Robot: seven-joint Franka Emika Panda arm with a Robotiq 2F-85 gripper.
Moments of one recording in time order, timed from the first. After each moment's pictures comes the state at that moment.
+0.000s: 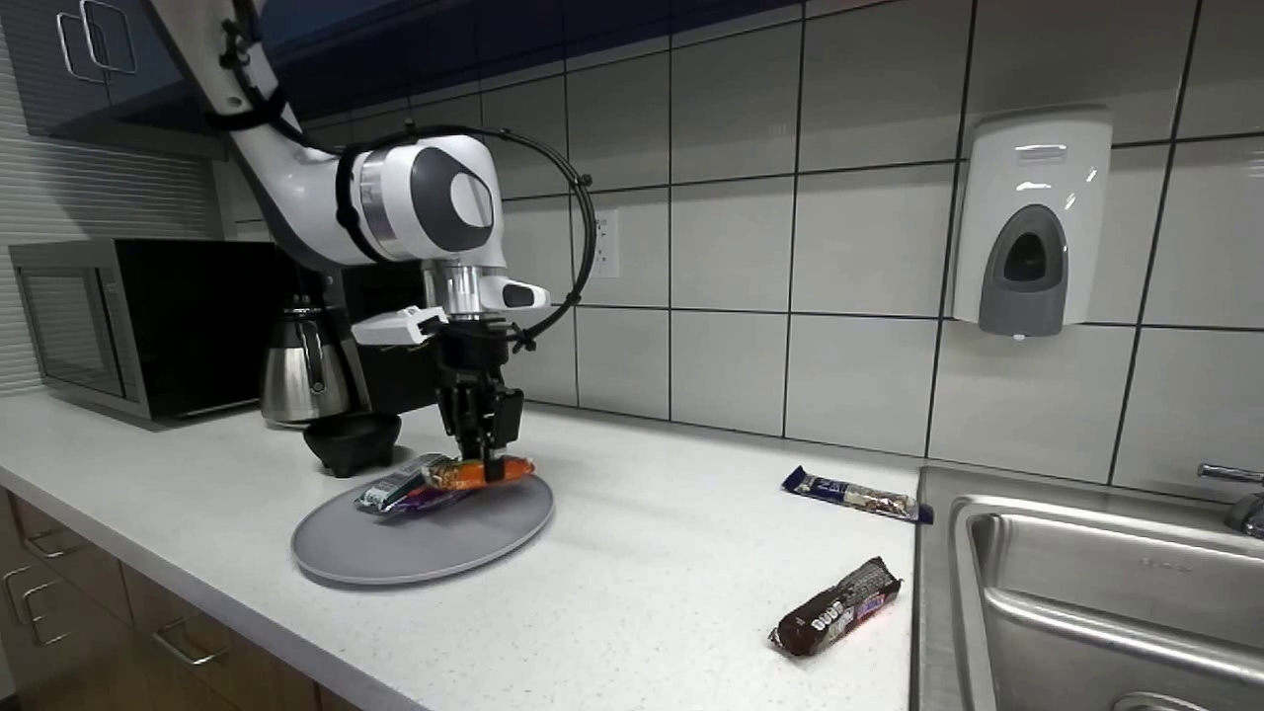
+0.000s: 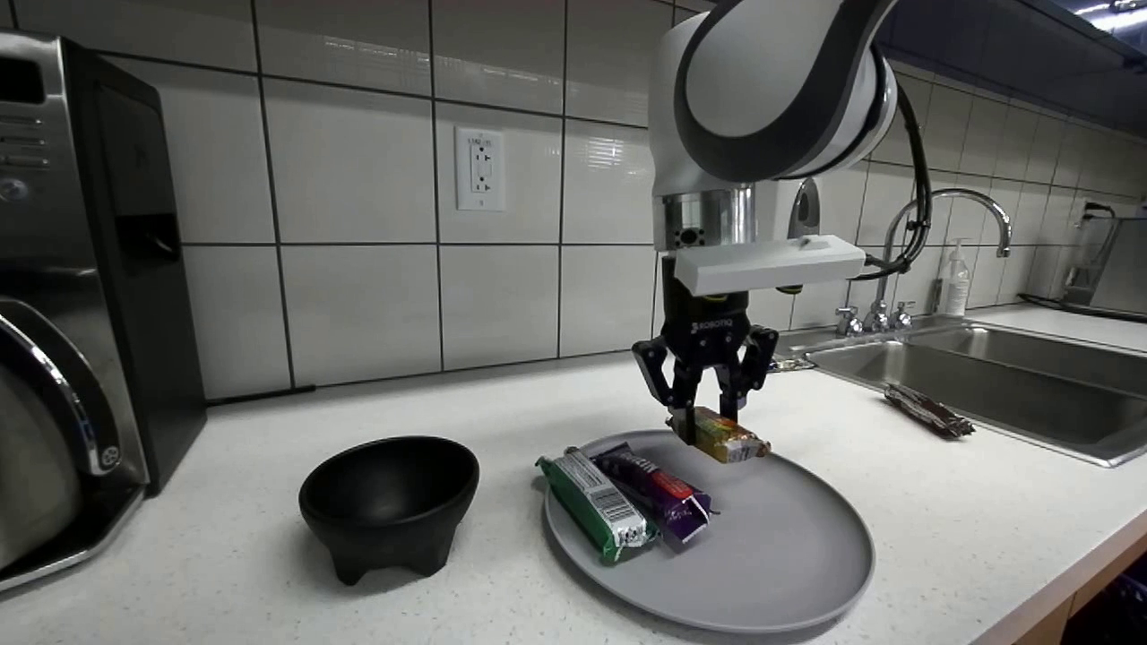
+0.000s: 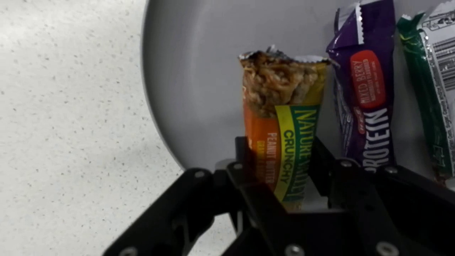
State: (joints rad) arm 0.22 0.21 0.05 -2.26 -0.13 2.39 0.50
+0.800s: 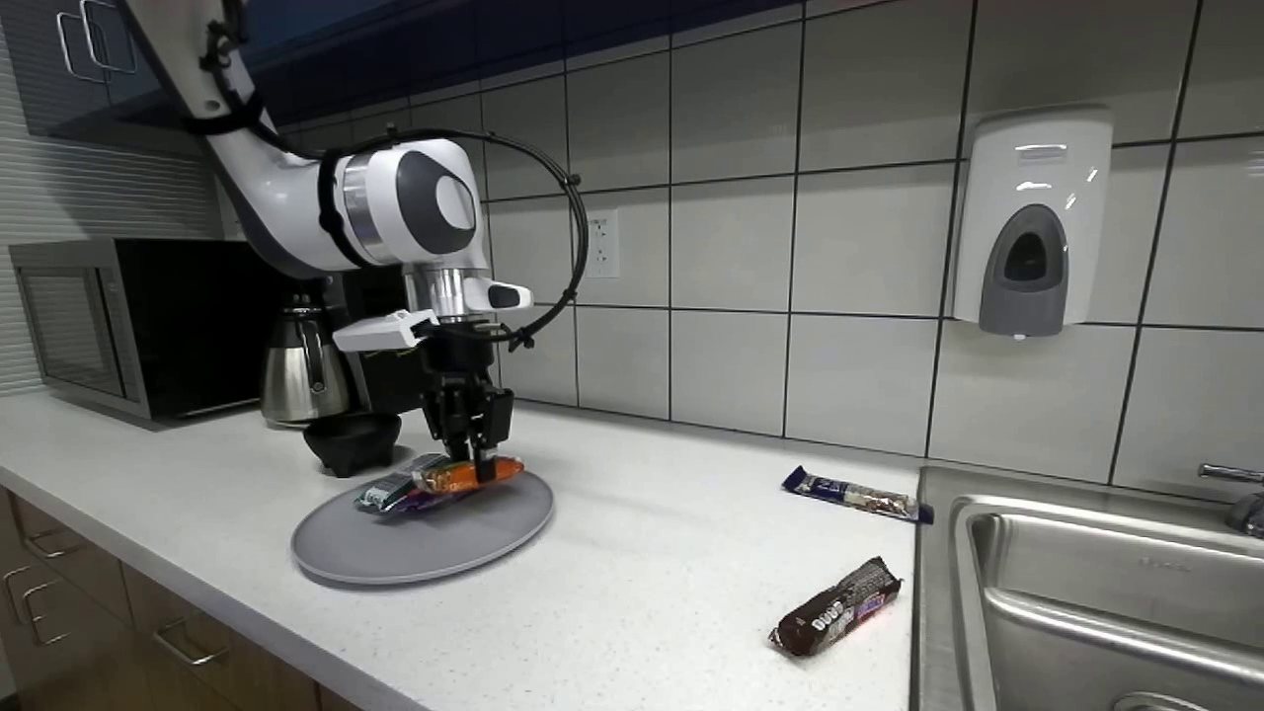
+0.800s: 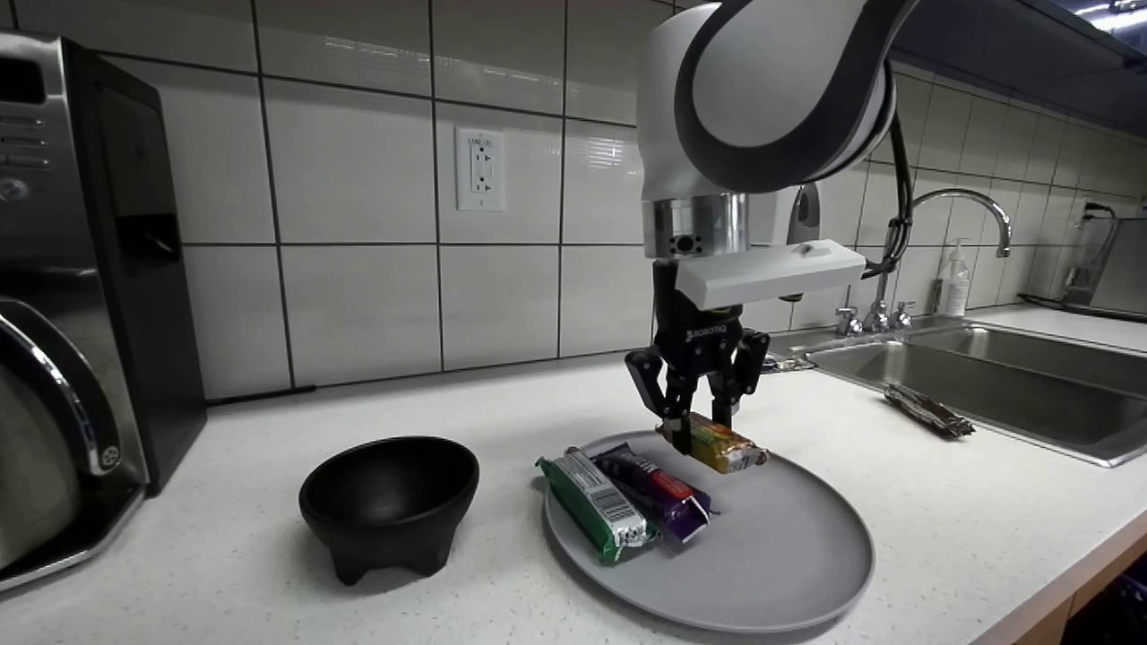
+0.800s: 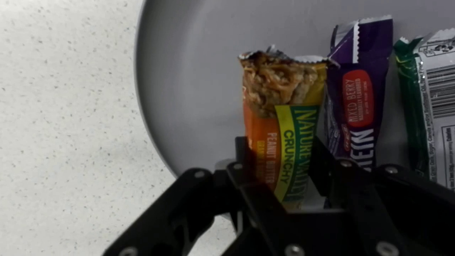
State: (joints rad) arm 0.23 0.20 0.07 -2.28 -0.19 2.41 0.49
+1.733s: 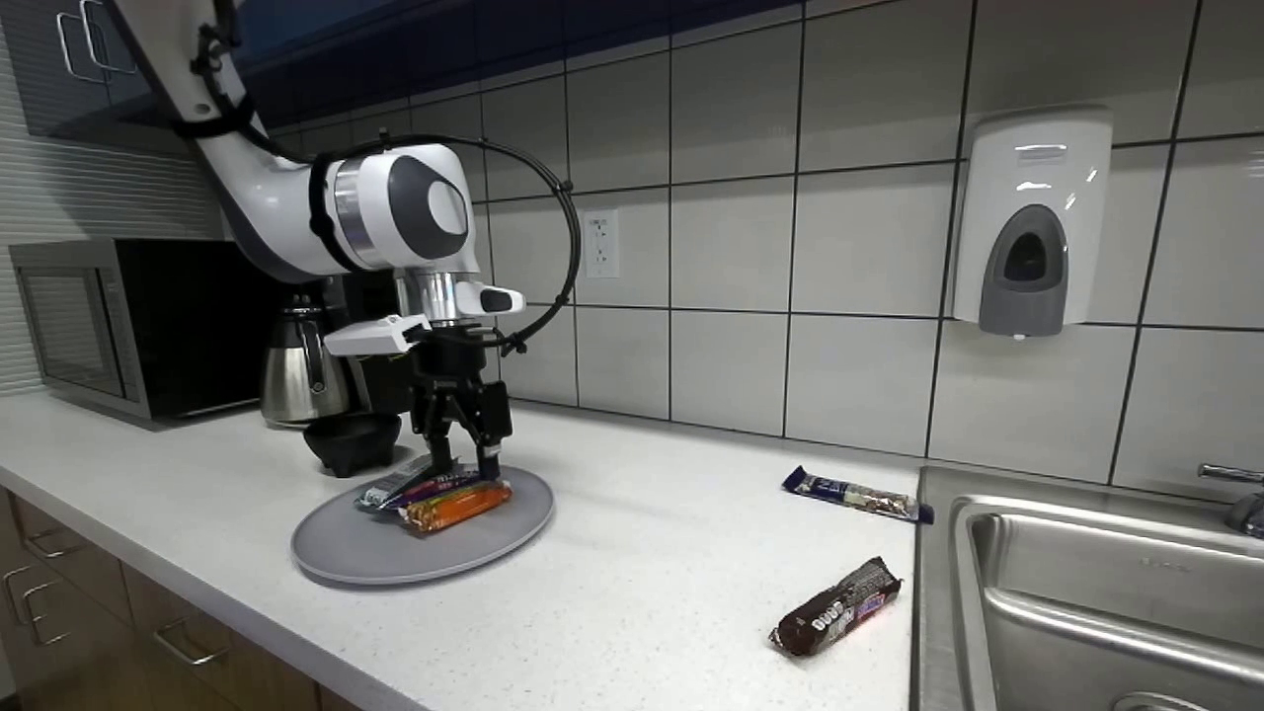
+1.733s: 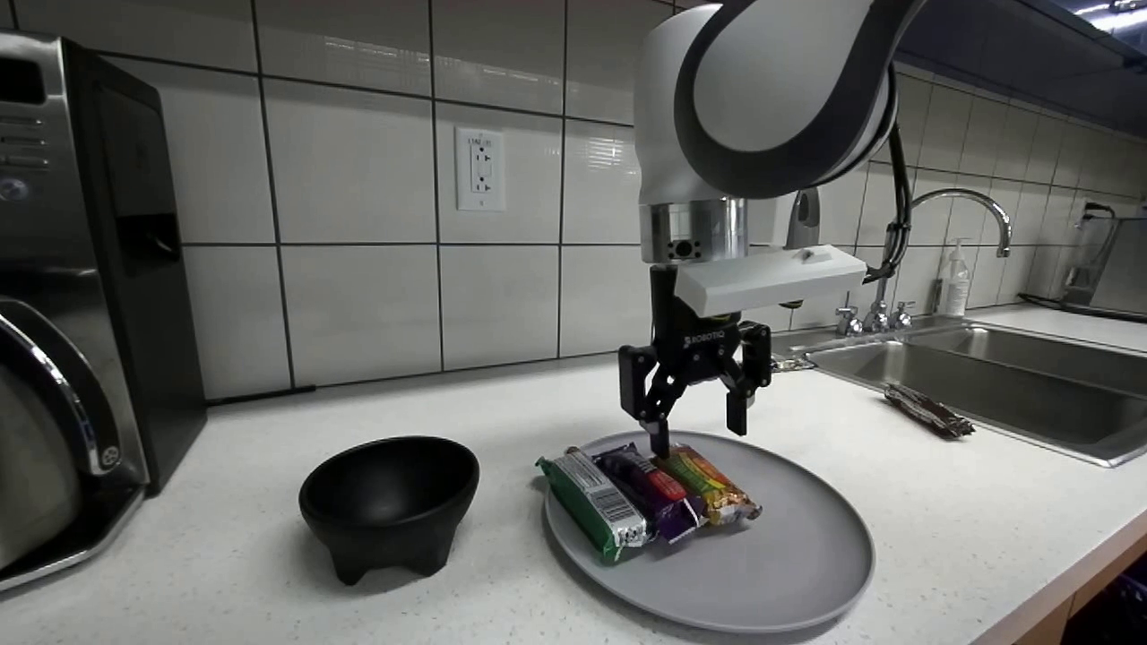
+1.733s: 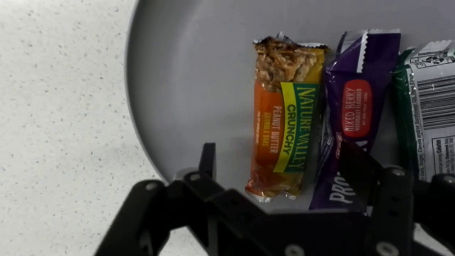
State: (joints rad) arm 0.23 0.21 0.08 -2.29 -0.19 2.43 0.49
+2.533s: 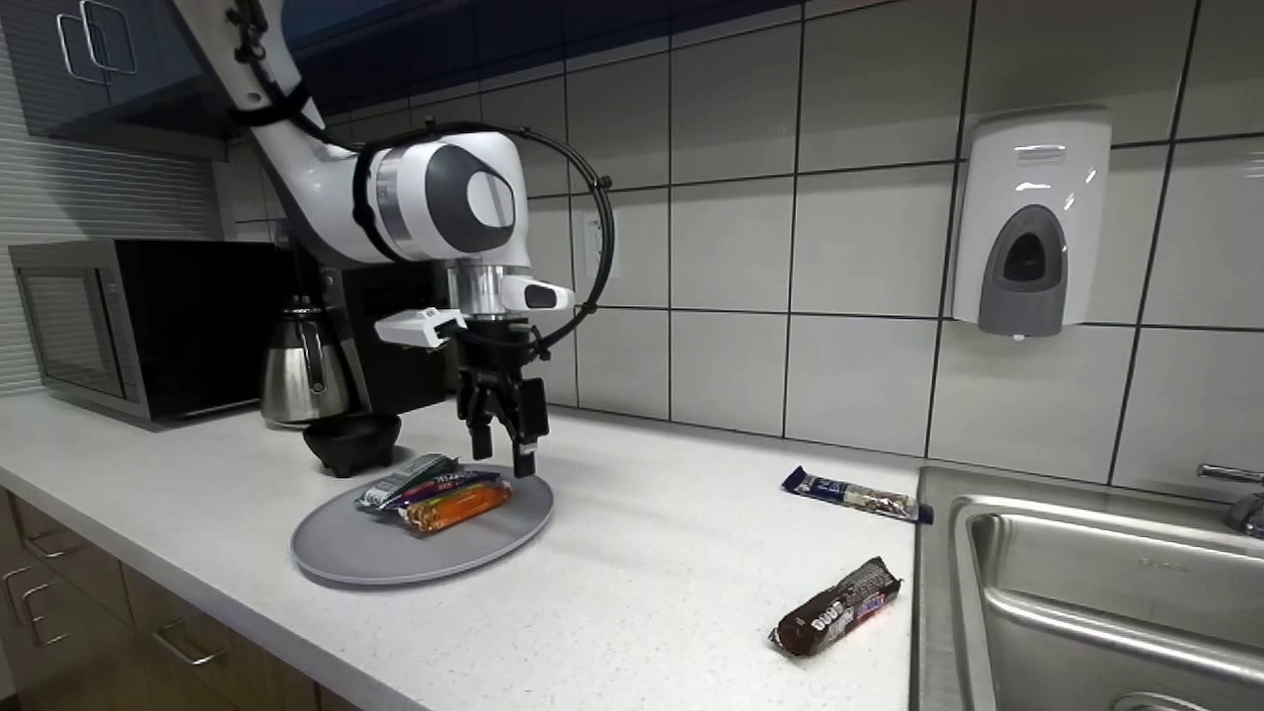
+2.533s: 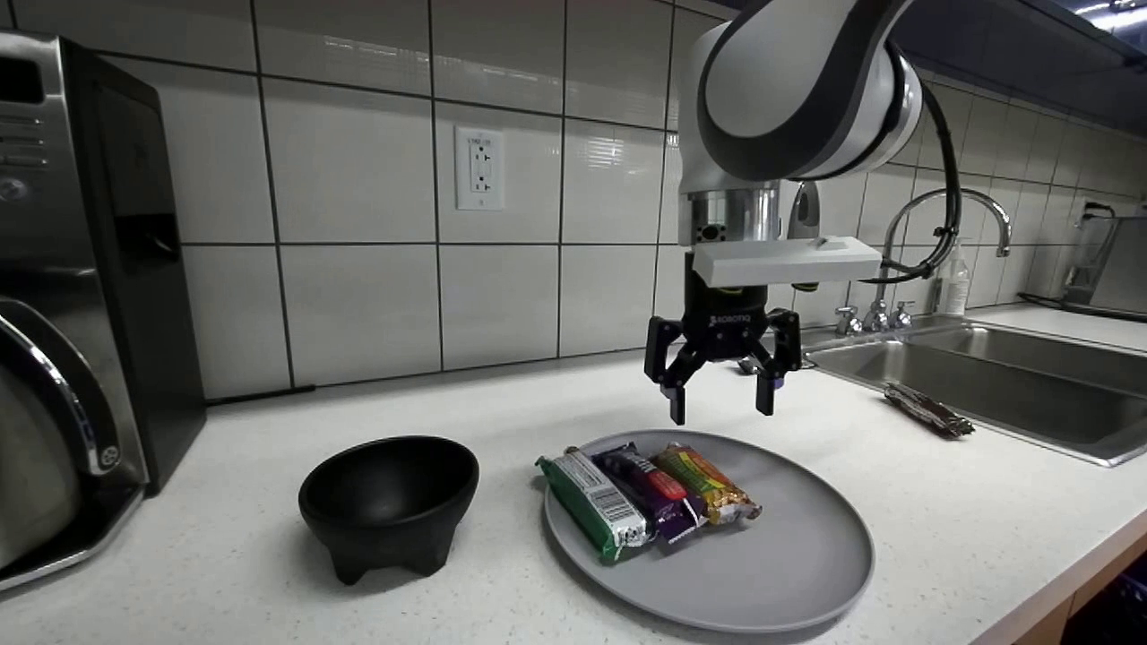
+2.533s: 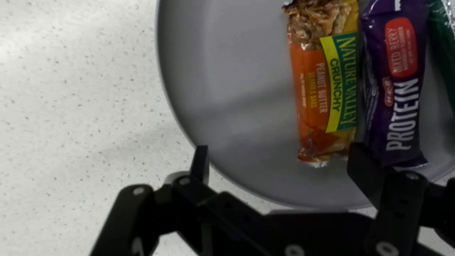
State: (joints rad) arm 0.18 0.20 0.03 -2.28 -0.08 2.43 0.49
